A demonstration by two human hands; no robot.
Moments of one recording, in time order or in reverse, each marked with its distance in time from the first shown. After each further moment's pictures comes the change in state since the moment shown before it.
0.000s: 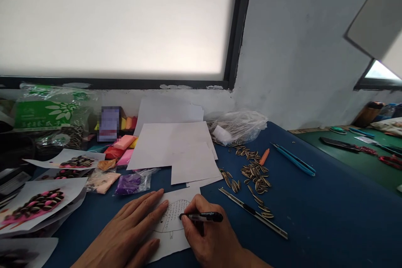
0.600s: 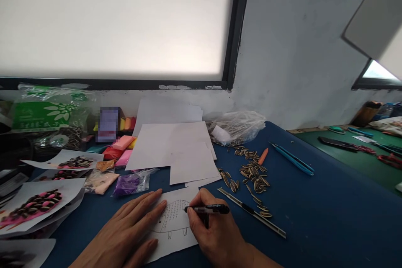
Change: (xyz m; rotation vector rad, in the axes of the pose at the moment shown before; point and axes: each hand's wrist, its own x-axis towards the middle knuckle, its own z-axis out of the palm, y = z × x) left_hand 0.002 0.005 -0.018 -0.044 0.007 -0.015; right_hand 0.000 0.003 -0.009 0.024 0.069 0.025
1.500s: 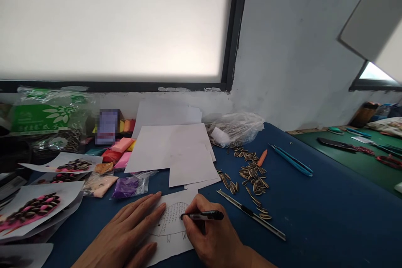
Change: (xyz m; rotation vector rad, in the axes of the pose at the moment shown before) left_hand -0.008 -0.017 0.039 0.051 0.135 0.084; right_hand 0.001 0.004 0.001 -0.014 -0.088 -0.016
